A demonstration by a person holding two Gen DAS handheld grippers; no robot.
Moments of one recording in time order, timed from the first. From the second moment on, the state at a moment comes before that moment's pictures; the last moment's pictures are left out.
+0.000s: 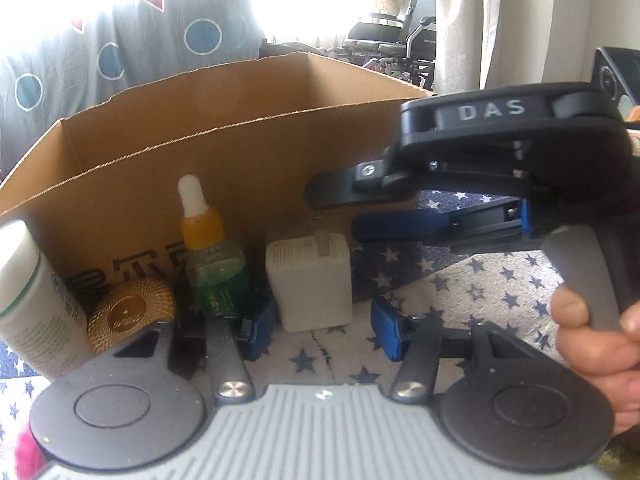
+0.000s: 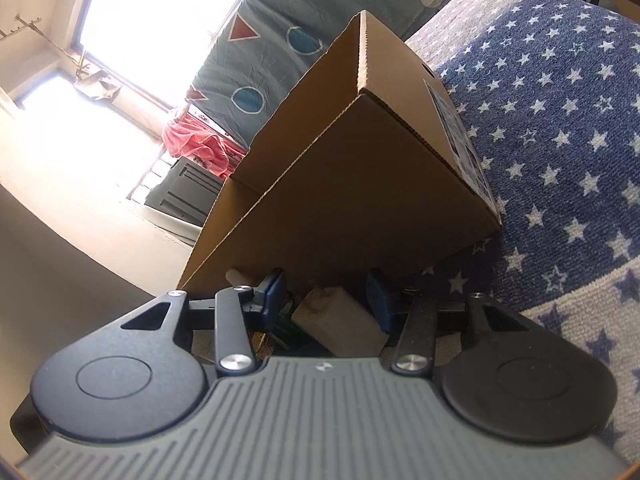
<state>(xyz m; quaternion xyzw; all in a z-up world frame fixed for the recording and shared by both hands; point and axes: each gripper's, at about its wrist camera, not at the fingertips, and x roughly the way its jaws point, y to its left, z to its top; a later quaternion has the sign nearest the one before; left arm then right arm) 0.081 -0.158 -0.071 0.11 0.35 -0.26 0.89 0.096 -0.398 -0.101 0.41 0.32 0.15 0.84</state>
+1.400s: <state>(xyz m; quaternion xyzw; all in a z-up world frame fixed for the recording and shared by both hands) 0.023 -0.177 -0.078 0.20 0.30 -0.30 0.88 0.059 -0.377 -0.092 0.32 0.40 0.17 0.84</state>
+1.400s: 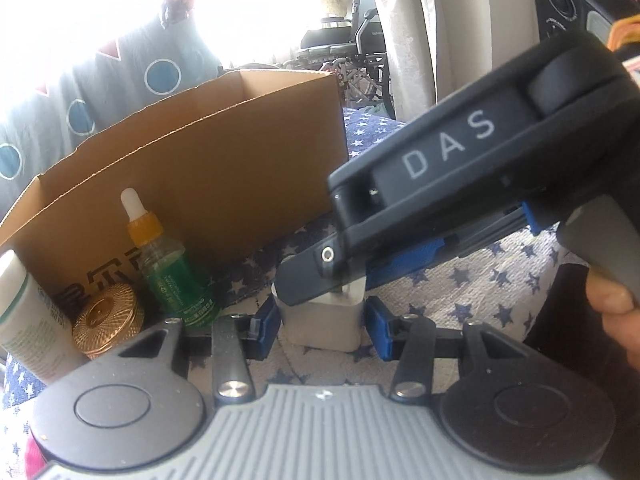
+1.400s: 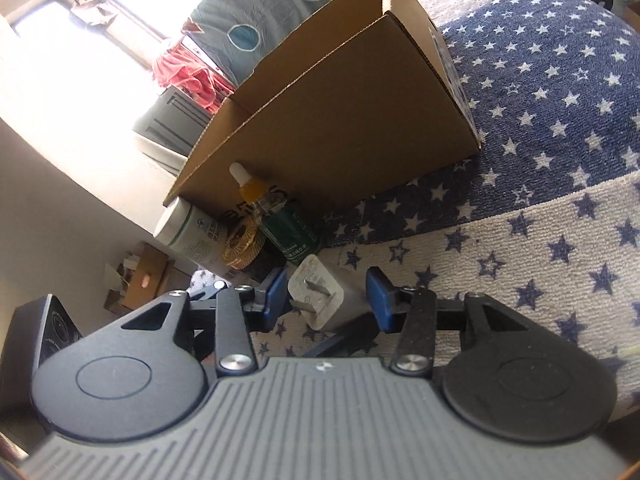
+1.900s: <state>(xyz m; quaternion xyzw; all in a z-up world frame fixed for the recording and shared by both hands) 0.028 -0.148 0.004 0.18 0.26 -0.29 0.90 0.059 -0.358 -0.031 0.27 0.38 0.19 0.86</state>
